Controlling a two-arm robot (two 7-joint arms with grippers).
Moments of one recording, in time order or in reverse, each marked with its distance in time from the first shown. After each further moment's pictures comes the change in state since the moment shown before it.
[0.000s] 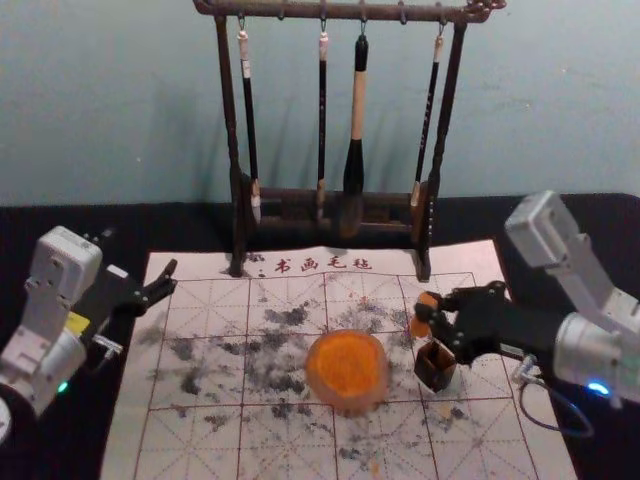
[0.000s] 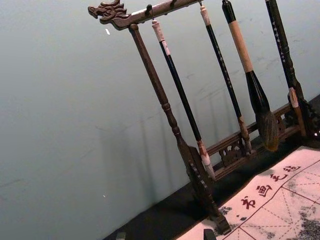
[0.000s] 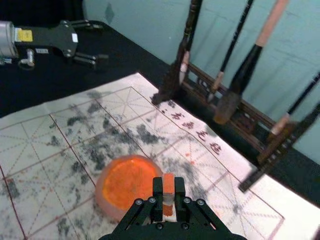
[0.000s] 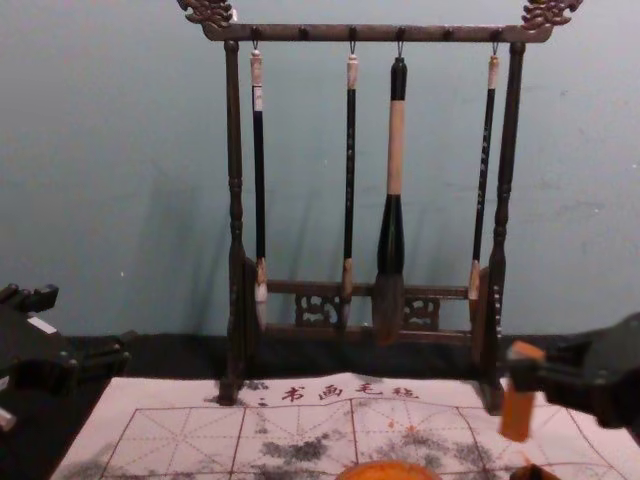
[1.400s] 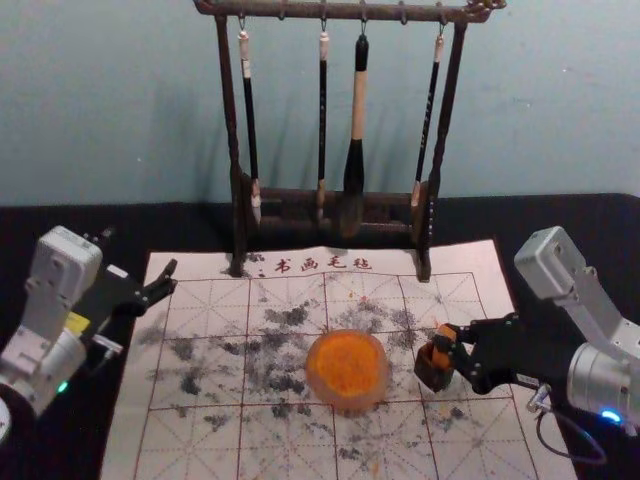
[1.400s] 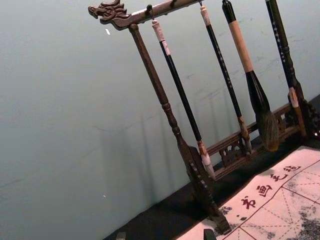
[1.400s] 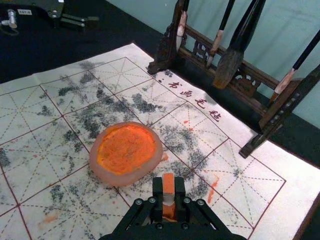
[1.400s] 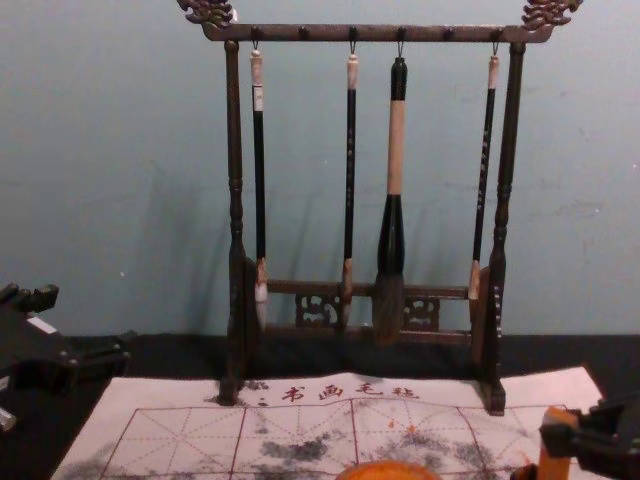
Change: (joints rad) left arm 0.000 0.000 0.000 0.000 0.000 0.000 0.000; right arm -0.046 0.021 0.004 0.035 -0.016 -0.004 -0.002
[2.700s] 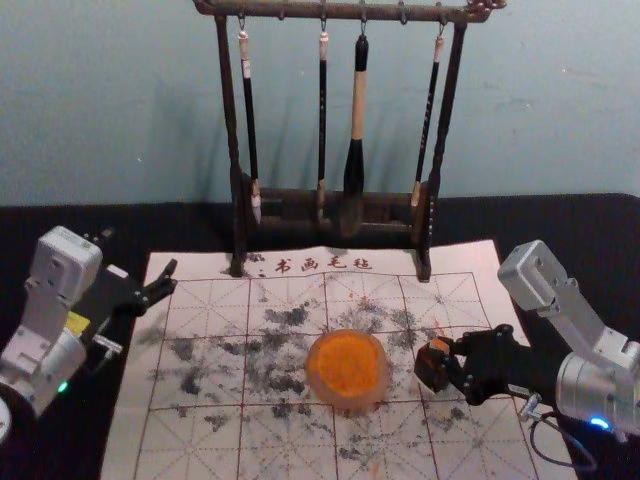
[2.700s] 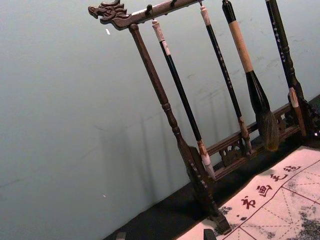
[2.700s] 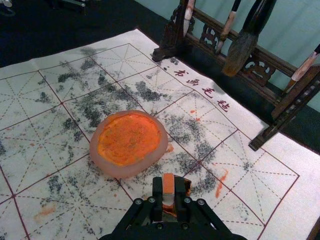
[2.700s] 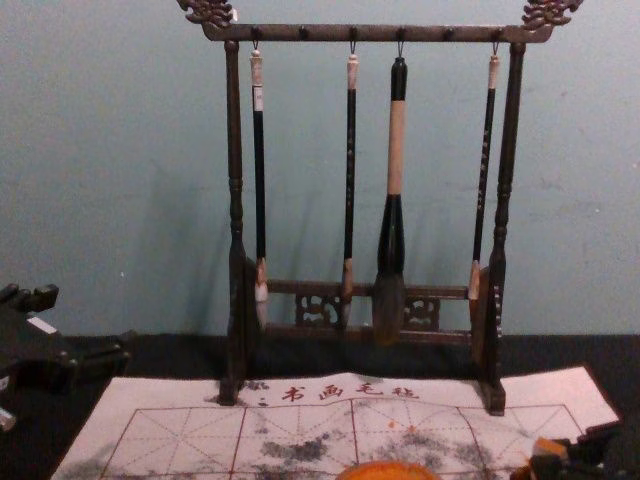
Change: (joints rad) left arm 0.000 0.000 0.000 0.000 0.000 0.000 0.000; right arm 0.024 -0.024 -0.032 0.053 -0.039 -0.001 0.020
